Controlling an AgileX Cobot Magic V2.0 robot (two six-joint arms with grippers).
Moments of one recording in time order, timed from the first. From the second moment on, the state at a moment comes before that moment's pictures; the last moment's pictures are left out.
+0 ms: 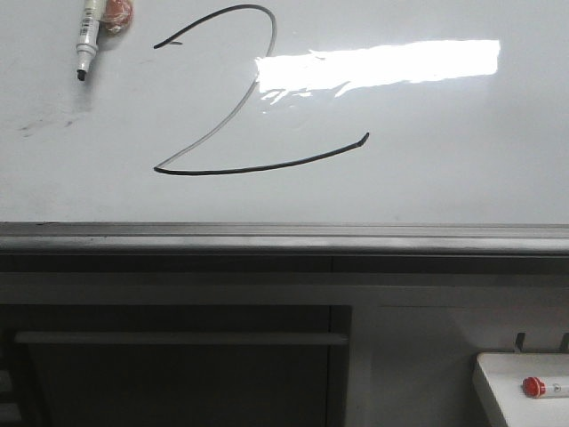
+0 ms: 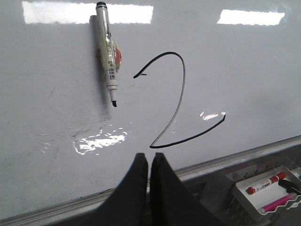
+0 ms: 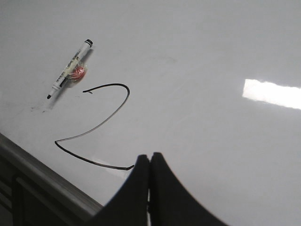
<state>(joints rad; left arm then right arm) -0.40 0.24 -0.32 -0.55 0.32 0.40 0.53 0.24 -0.28 0.26 0.05 -0.44</state>
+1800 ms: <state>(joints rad) -0.06 0.00 0.00 -0.29 0.34 0.28 0.53 0.24 -0.28 0.26 0.05 -0.44</state>
